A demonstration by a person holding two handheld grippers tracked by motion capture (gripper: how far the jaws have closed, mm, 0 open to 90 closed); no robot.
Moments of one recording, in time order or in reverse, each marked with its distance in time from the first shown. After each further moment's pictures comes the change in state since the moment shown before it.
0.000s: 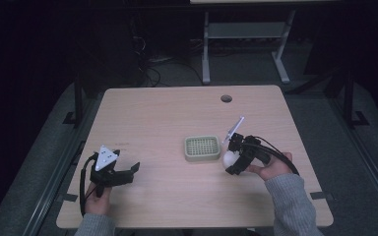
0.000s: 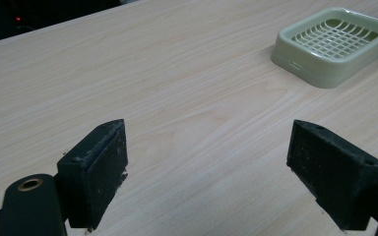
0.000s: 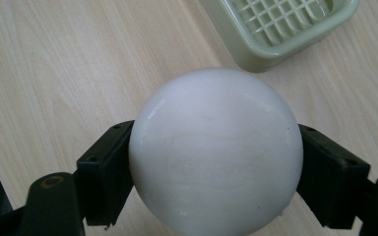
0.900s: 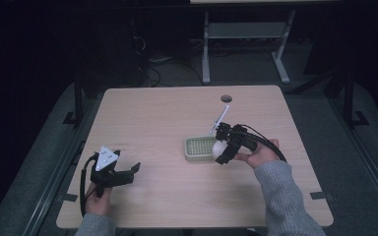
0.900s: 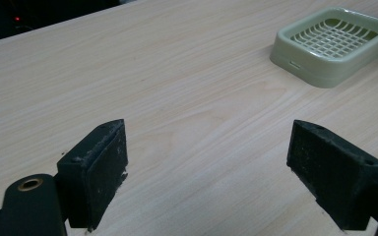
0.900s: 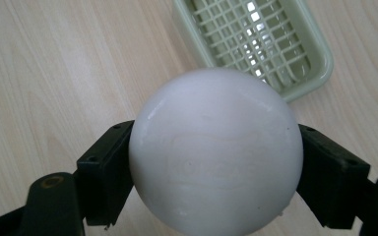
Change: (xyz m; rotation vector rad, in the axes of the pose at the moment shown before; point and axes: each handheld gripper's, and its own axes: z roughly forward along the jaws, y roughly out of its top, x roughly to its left) left arm 0.000 0.000 0.000 0.002 0.000 0.002; right arm -0.010 0.045 -0.001 0.018 0.006 -0.040
